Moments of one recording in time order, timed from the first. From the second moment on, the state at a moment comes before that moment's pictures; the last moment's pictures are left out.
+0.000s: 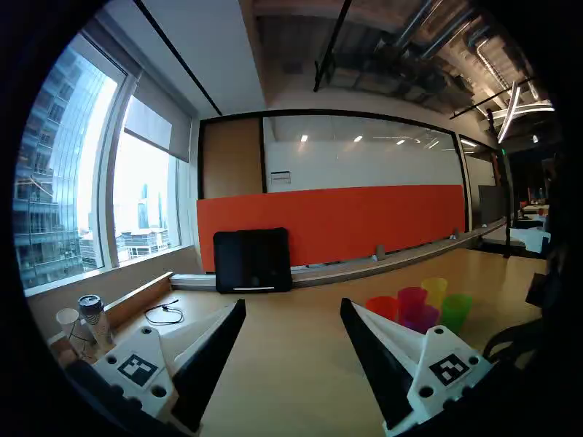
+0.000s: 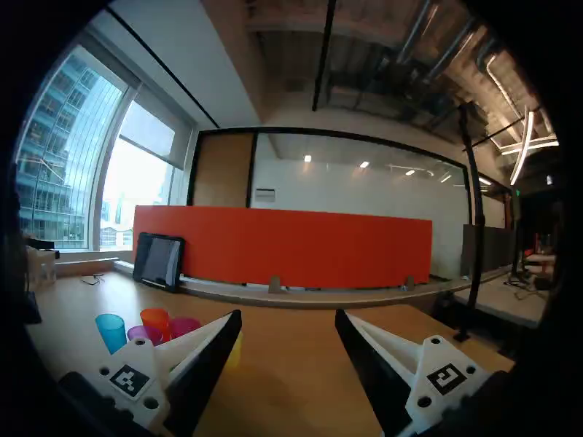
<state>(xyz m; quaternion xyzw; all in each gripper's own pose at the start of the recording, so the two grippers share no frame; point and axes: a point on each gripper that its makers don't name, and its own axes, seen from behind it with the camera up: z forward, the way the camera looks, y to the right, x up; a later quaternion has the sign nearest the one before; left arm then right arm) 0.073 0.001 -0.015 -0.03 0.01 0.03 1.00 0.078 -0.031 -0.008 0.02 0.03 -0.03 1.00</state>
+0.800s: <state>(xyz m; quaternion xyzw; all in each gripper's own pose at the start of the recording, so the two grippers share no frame) 0.059 0.001 -0.007 0.00 0.02 0.03 1.00 0.090 -0.024 -0.015 0.00 0.05 -0.02 1.00</state>
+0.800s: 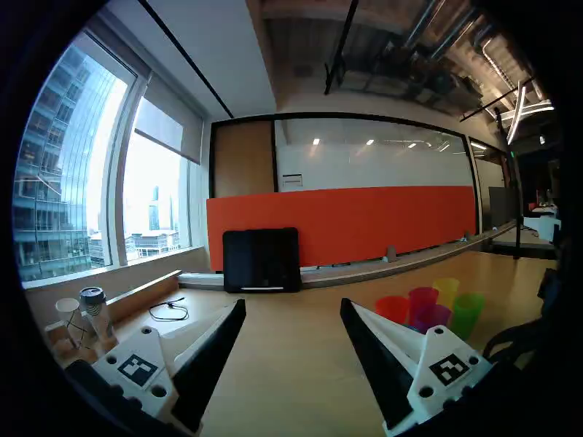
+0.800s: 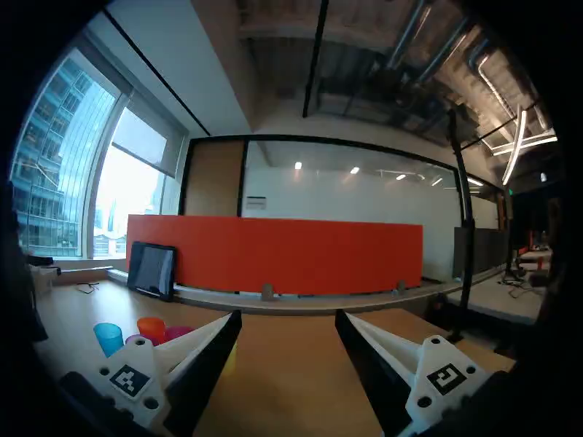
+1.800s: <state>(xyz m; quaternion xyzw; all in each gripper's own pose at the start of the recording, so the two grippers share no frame) 0.008 -0.008 -0.001 0.02 0.01 0.00 1.00 0.101 -0.037 -0.011 0.00 0.05 -0.02 1.00</state>
